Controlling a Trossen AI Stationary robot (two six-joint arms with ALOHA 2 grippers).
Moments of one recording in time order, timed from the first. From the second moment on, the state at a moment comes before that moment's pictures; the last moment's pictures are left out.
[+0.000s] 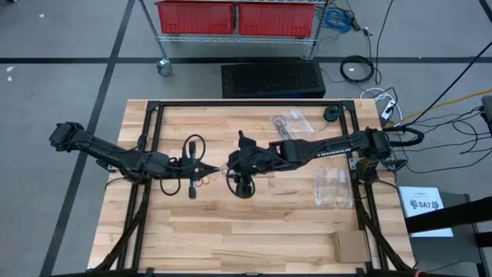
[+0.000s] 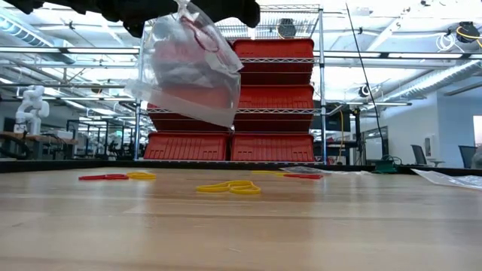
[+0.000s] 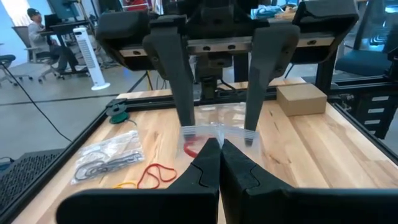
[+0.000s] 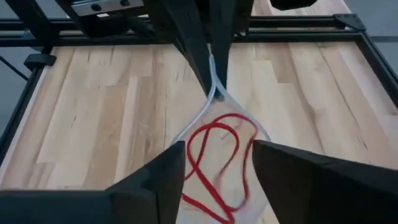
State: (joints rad) left arm -0.29 0.90 0.48 0.32 -0.33 0.09; right arm 0.13 1.85 1.71 -0.53 0.15 0.12
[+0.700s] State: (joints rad) left arm -0.29 0.90 0.48 0.32 -0.35 0.09; right arm 0.16 1.68 1.71 -1.06 0.21 0.16
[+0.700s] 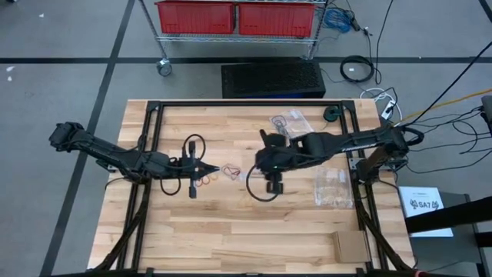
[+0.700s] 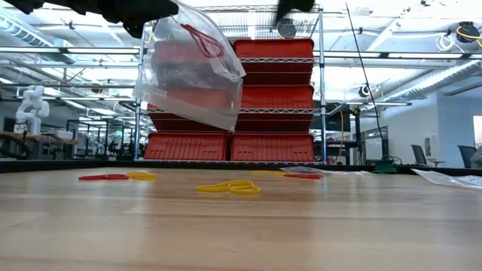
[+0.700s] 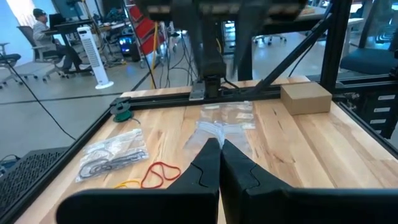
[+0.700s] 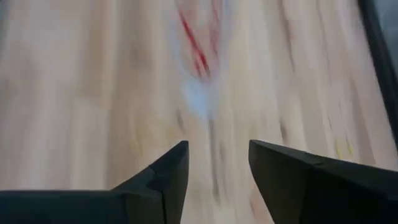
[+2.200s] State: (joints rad) left arm -0.29 0.82 0.48 0.20 -0.43 0.11; right arm -0.36 1.74 0.93 -0.26 0.10 -0.24
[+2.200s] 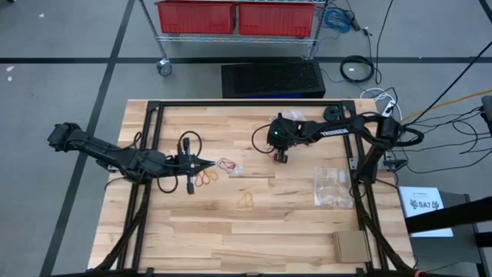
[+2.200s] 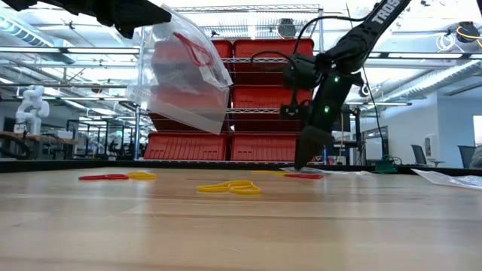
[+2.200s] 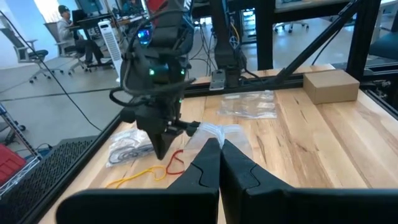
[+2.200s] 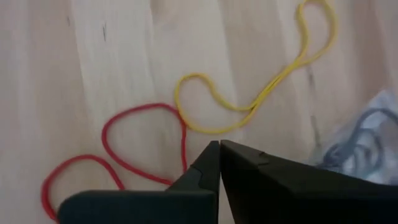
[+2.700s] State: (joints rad) left arm -0.29 0.82 0.48 0.20 -0.43 0.11; right arm -0.27 1.79 0.93 -0.26 0.14 -0.34
